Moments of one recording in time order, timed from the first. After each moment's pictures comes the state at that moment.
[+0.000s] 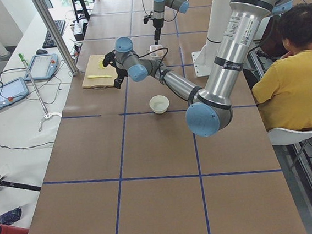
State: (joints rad) left arm -0.94 -1.98 -1.72 -1.95 -2.12 -0.57; right arm 0.50 -1.19 1.95 -1.41 1.86 1.49
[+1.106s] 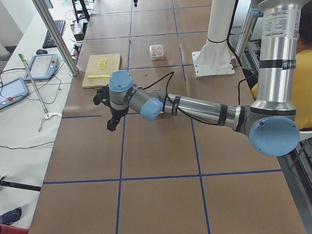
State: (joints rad) left arm -1.37 -1.64 -1.73 -1.94 -2.35 -0.10; right arm 1.28 -1.51 1.82 -1.47 2.28 0.51
